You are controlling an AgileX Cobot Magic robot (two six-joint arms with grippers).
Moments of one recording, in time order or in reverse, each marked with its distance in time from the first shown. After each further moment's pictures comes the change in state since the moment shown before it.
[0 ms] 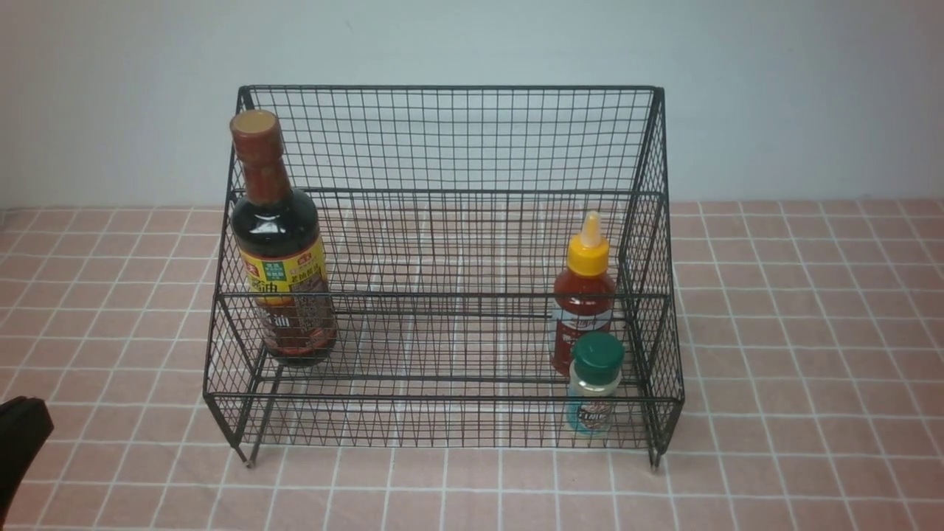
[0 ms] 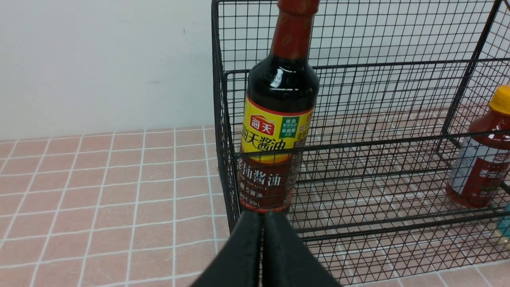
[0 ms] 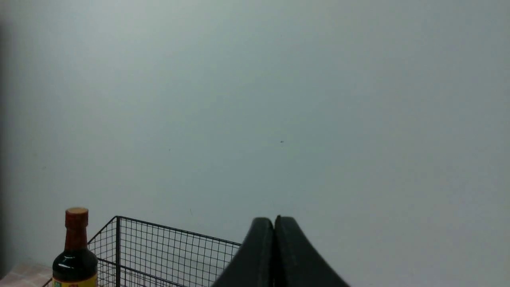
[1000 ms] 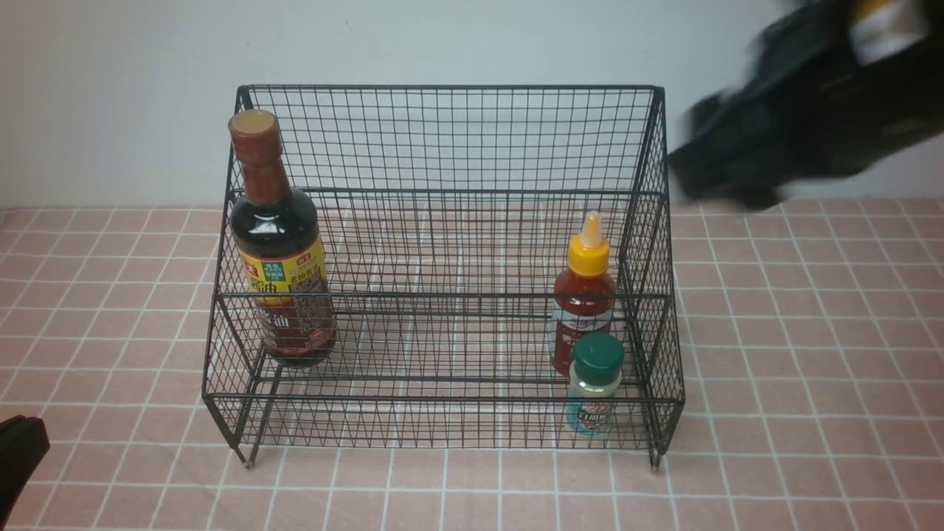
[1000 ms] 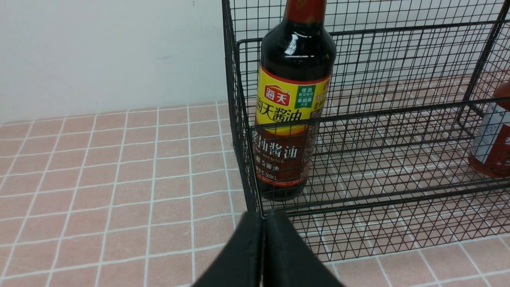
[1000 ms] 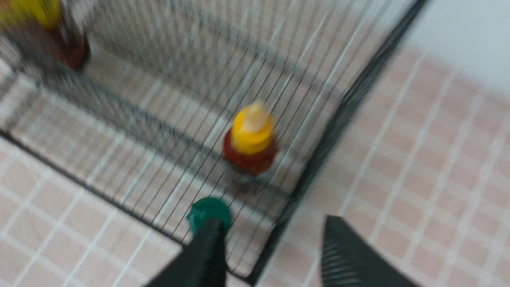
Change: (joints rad) right arm 0.000 1.276 -0.949 0.379 0.736 -0.243; left arm 0.000 -0.003 -0.003 0.042 0.070 0.000
